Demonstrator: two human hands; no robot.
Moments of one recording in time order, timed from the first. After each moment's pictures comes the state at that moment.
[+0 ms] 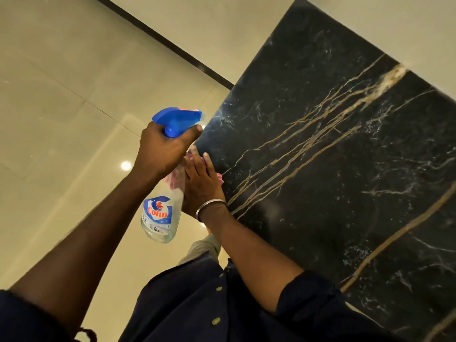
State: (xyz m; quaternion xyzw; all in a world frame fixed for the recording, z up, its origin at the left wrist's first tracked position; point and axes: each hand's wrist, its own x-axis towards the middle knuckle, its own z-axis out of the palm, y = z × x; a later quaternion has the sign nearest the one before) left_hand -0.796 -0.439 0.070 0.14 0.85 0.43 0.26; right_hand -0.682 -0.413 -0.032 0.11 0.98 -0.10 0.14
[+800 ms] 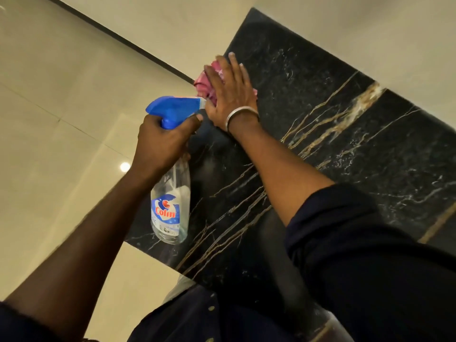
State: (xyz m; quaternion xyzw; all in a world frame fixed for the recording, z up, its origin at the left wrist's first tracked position) left_hand -0.815 -0.253 0.068 0.11 0.84 0.44 0.30; right_hand -0.785 -0.079 -0.040 0.24 0.97 -0.06 0.07
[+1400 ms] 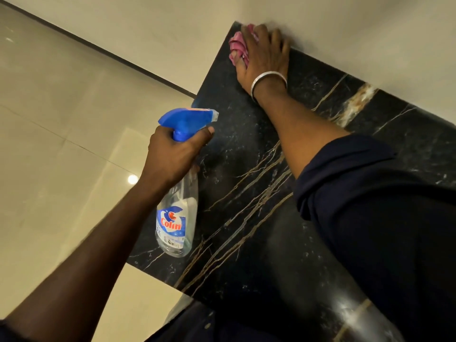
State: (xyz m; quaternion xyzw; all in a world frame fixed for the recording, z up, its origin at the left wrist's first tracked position) left_hand -0.796 -0.219 0.073 0.16 0.83 0.42 0.33; right_hand -0.784 0.037 -0.030 0.37 0.93 -0.04 0.02
